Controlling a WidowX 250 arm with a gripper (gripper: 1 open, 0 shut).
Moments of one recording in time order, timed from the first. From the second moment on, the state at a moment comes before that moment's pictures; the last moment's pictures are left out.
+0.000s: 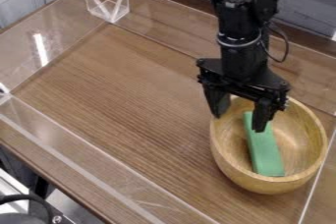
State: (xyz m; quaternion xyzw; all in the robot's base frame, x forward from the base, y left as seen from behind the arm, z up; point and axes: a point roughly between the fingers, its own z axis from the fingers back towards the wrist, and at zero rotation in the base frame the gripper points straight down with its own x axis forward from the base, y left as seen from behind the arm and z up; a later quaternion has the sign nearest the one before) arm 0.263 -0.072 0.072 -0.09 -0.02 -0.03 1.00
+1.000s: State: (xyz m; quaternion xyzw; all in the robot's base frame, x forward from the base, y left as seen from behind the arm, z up) arm 0.267 -0.067 0.057 -0.09 -0.02 -0.02 1.00
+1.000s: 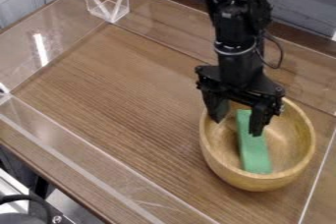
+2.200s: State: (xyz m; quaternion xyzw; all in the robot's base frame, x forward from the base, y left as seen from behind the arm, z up) arm 0.268 -0.058 0.040 -0.10 -0.02 -0.01 0.99
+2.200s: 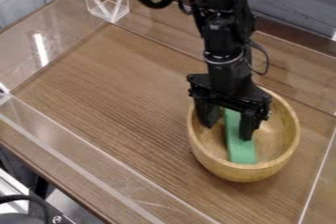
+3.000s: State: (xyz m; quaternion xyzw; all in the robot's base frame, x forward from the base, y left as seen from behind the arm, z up) arm 0.274 -0.055 0.034 -0.10 -0.03 0.00 0.99
